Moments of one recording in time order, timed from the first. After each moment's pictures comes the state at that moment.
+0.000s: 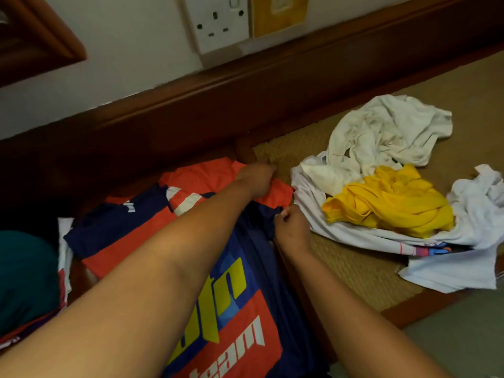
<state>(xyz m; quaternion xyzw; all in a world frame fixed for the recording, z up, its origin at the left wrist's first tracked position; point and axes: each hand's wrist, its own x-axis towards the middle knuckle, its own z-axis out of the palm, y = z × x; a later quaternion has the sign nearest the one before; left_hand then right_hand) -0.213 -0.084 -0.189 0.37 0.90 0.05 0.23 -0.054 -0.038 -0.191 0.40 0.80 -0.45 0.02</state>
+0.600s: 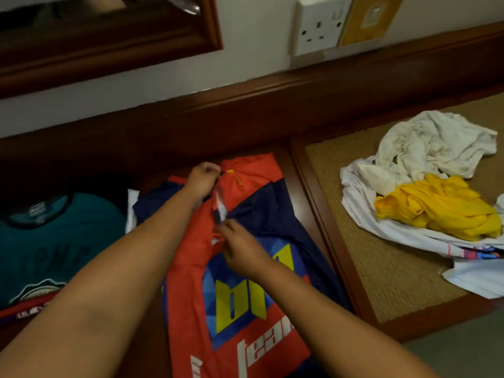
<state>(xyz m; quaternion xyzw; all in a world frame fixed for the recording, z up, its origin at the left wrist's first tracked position) -0.229 -0.327 -0.158 -0.10 0.84 0.49 0.22 -0.057 -0.236 -0.140 -0.07 0.88 -0.46 0.12</state>
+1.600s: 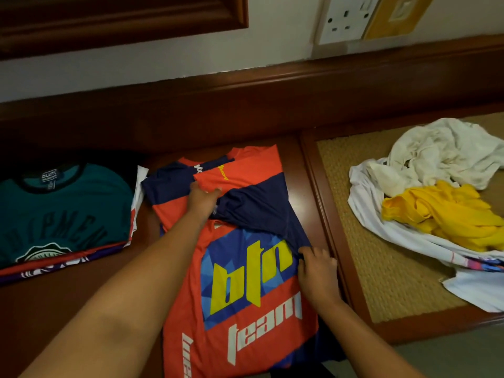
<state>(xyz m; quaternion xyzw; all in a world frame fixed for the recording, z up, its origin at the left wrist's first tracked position) -0.156 -0.352 -0.195 -0.26 0.82 0.50 0.14 0.050 -0.127 -0.204 0.11 0.98 -0.16 0.05</state>
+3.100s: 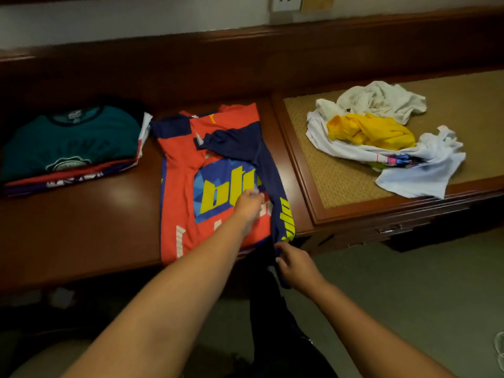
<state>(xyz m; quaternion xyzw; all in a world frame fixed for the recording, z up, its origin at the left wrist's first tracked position) 0.156 -0.256 -0.150 -0.18 0.71 0.64 0.25 0.298 -0.147 -0.188 0.11 0.92 -0.35 0.17</state>
